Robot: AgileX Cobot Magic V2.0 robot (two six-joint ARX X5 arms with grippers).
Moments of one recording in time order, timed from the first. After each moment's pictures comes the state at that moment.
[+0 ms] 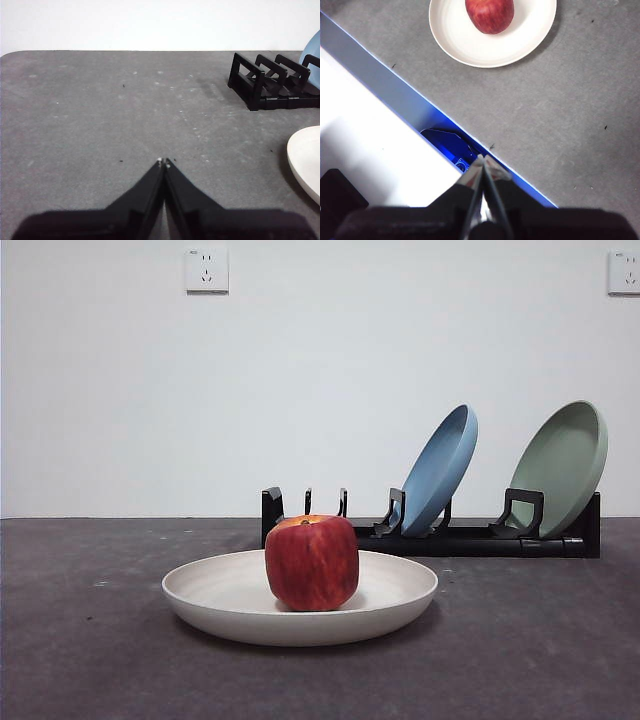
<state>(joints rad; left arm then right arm) -0.01 0.00 0.02 -0.18 0.08 -0.04 0.73 0.79 1.06 -1.24 -0.10 0.06</state>
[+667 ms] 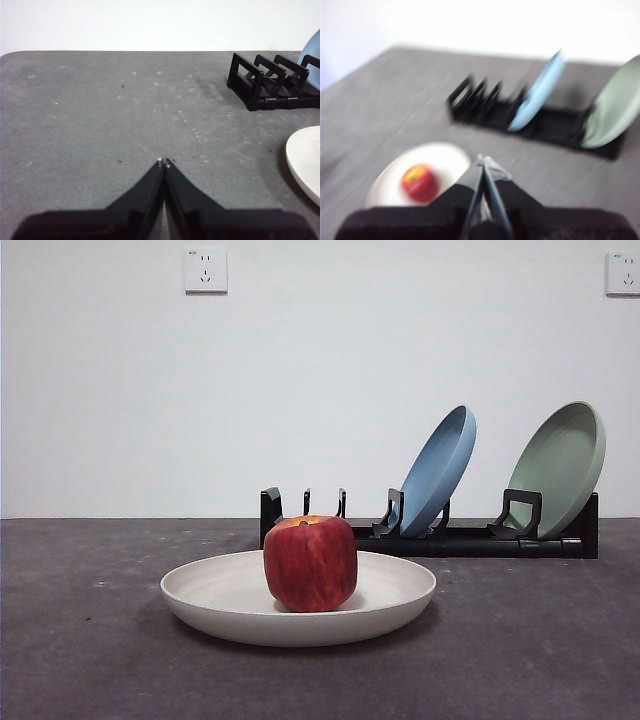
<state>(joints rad) -0.01 0.00 0.02 -0.18 0.08 -0.04 0.25 0.44 0.82 -0.64 -0.18 0.01</state>
